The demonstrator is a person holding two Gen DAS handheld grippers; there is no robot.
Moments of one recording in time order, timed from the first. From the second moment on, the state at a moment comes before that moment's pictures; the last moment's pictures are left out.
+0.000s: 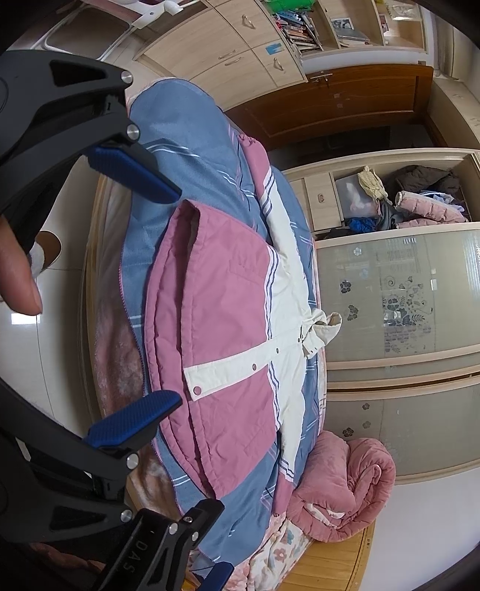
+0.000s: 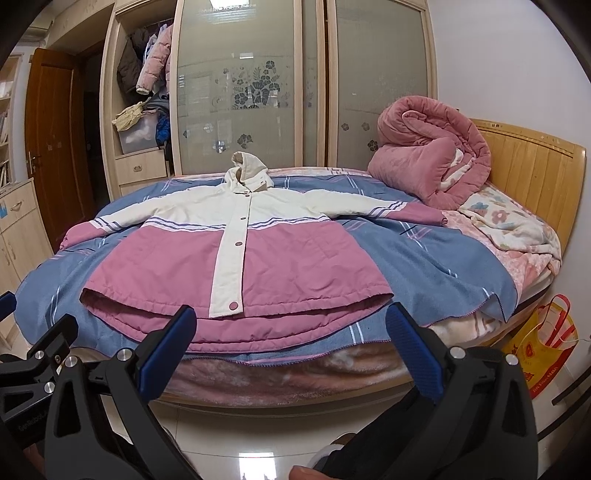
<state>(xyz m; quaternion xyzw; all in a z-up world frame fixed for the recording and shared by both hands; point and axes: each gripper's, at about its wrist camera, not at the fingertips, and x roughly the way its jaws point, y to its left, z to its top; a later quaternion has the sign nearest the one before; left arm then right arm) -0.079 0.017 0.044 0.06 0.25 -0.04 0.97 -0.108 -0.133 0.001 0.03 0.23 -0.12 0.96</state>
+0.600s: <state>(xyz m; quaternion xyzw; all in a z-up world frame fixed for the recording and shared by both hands) -0.063 0.028 0.047 0.07 0.25 -0.02 0.97 -0.093 -0.139 0.005 0.03 0.23 -0.13 0.96</state>
